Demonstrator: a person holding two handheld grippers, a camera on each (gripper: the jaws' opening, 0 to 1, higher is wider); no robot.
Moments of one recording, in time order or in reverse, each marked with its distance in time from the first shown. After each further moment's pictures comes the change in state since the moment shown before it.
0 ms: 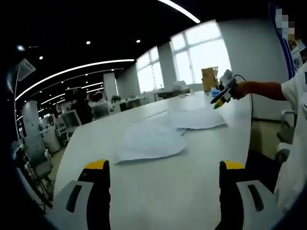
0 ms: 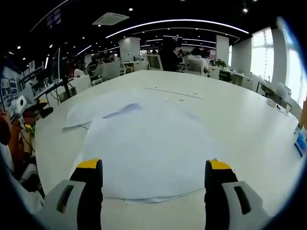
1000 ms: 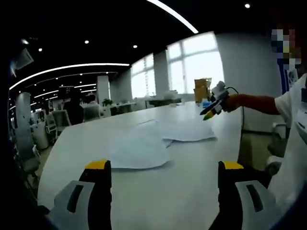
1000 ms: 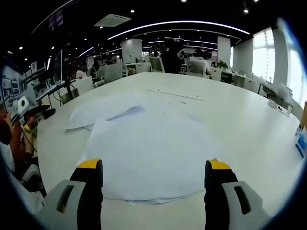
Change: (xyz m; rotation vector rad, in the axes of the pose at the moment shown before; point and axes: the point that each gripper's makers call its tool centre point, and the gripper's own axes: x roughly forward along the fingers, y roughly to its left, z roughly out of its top) left arm 0.014 -0.027 0.018 -0.078 -0.072 -0.094; right arm -0.003 0.007 0.004 -0.002 -0.017 0.020
